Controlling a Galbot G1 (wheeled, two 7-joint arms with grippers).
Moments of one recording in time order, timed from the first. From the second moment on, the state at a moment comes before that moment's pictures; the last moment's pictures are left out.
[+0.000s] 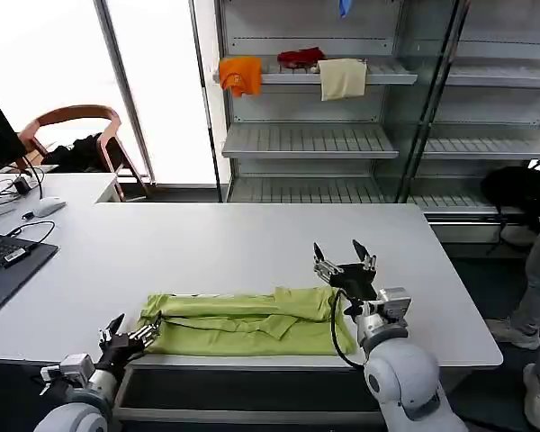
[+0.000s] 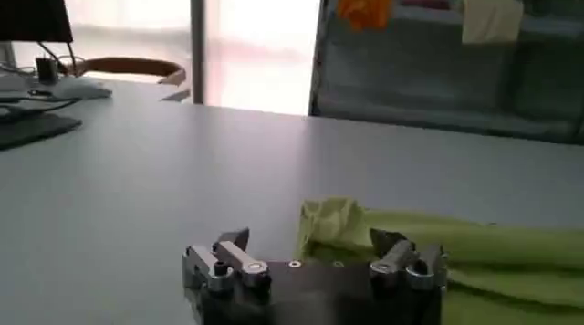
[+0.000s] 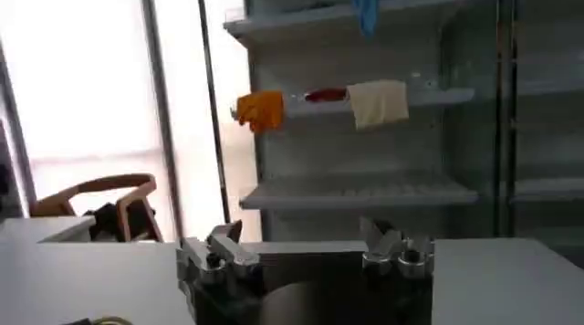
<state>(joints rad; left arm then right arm) 1.44 -1.23 -0.67 -1.98 -0.48 0.38 -0.05 -1.07 1.36 0.32 2.12 0.32 -0.51 0.17</state>
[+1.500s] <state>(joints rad) 1.42 -1.19 -0.80 -1.92 -0.28 0.23 0.03 -1.06 1.36 0.35 2.09 0.31 -0.53 0.16</state>
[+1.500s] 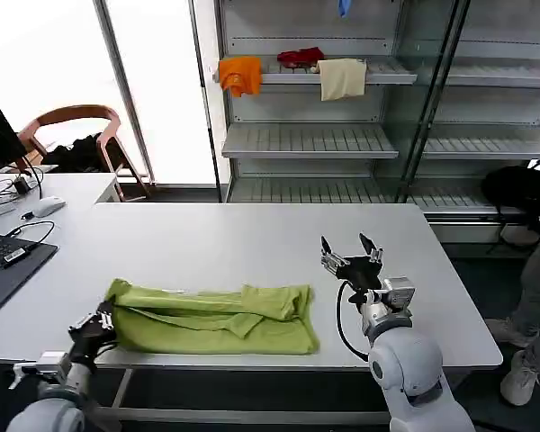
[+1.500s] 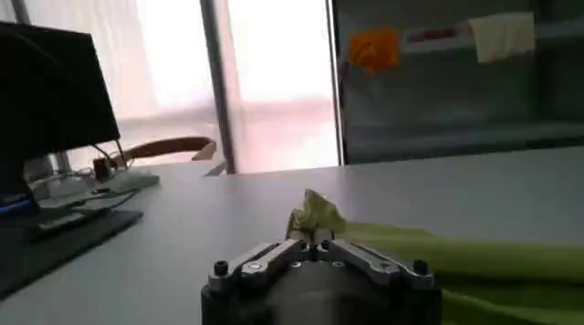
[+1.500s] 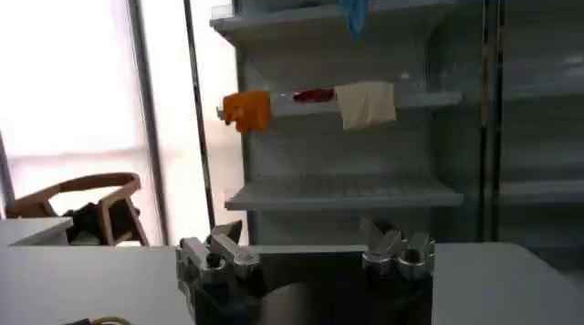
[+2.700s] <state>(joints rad) 1.34 -1.14 -0.84 -1.71 -0.50 0.35 0.10 -1.06 1.36 0.34 2.08 0.28 -0.54 0.15</state>
